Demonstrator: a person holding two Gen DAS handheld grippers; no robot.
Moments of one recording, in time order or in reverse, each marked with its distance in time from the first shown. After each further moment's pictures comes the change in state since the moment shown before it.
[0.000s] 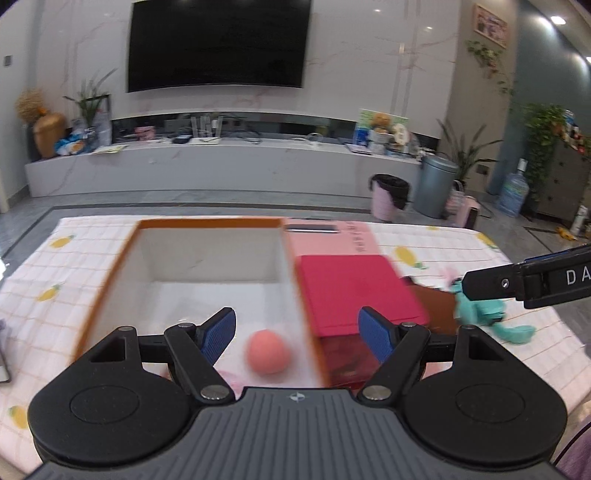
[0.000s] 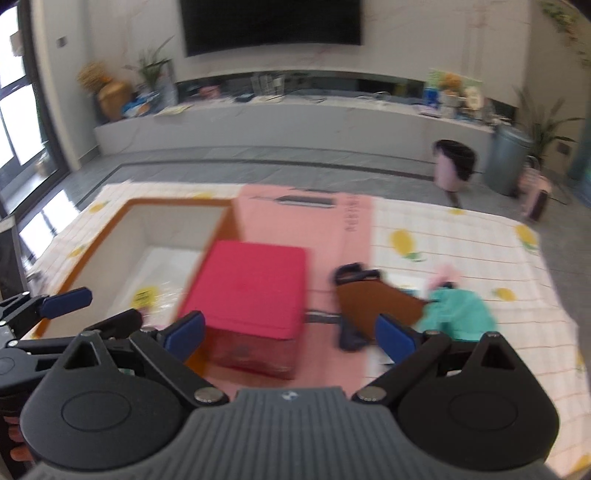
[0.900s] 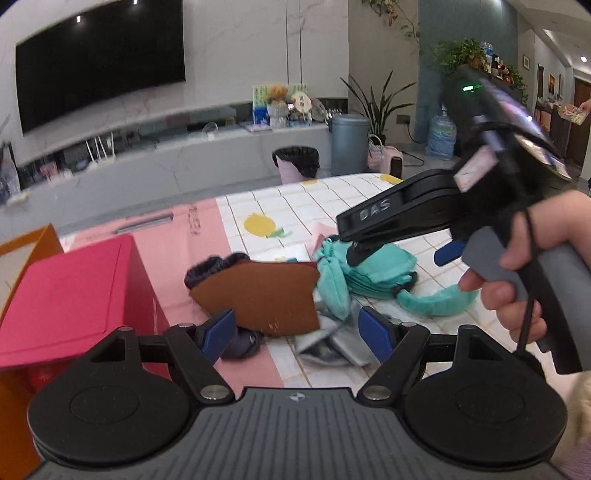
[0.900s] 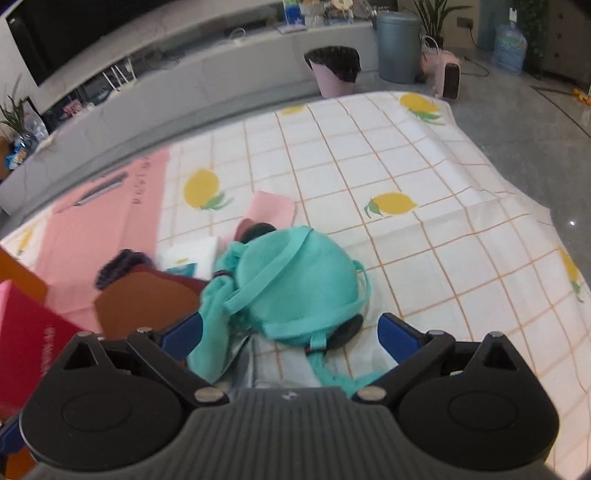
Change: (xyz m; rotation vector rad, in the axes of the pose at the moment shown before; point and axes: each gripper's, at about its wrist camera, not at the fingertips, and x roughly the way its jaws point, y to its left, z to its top) left arm 0.114 -0.185 -0.053 0.260 0.000 -0.125; right arm 0.157 -0.220 -0.035 0.377 0.169 -0.156
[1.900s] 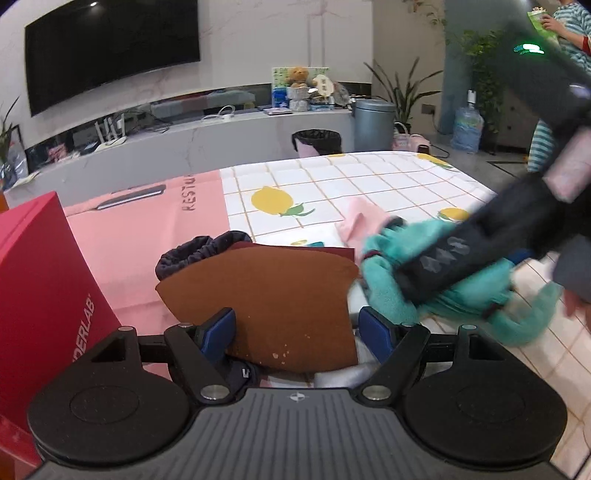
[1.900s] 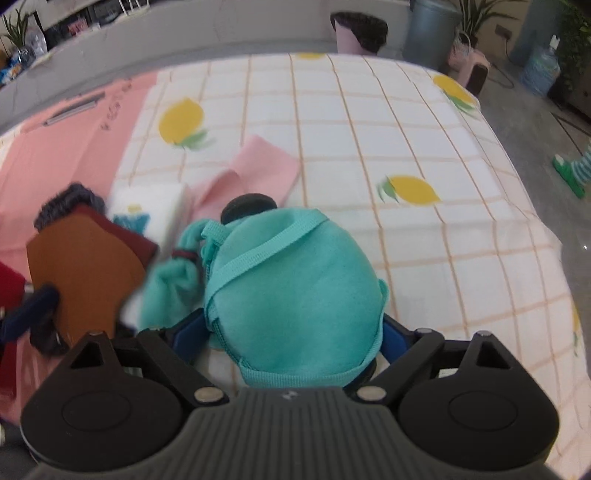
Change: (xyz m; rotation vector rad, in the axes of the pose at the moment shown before) left arm 0.083 0.002 -0.005 -0.071 0.056 0.039; right arm 0.050 0.005 0.005 -0.206 0.158 -0.097
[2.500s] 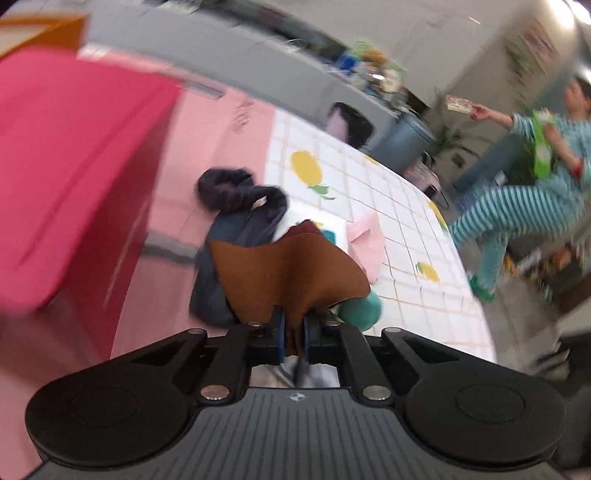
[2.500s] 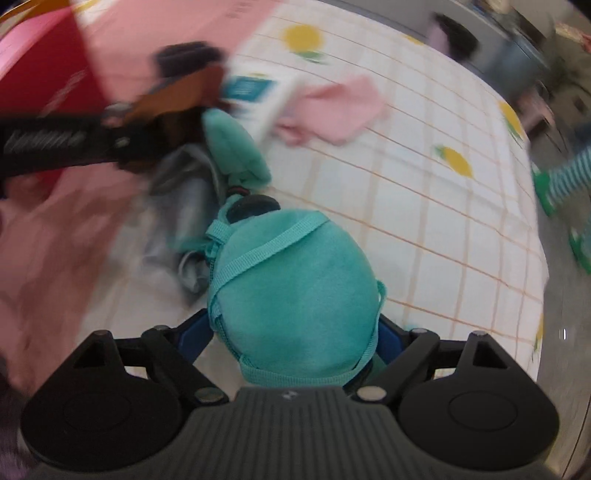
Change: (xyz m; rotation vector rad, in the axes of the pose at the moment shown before) left arm -0.034 0.064 0.009 -0.615 0.194 -0.189; right arm -0.058 0.046 -0.072 -0.426 0.125 0.013
